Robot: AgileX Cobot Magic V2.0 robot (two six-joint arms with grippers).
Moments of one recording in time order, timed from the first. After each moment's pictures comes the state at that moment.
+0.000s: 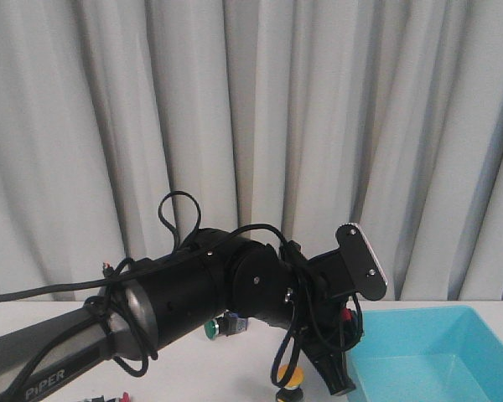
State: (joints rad) left arm -0.74 2.03 -1.86 -0.17 0.64 0.73; right arm -0.01 0.68 -0.59 -0.07 0.69 -0.01
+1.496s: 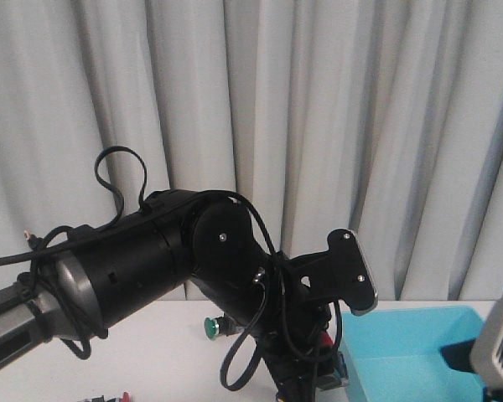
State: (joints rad) left arm -0.74 1.91 -1.86 -0.26 1.02 0.82; right arm -0.01 1.06 -0.75 0.90 0.72 -1.48
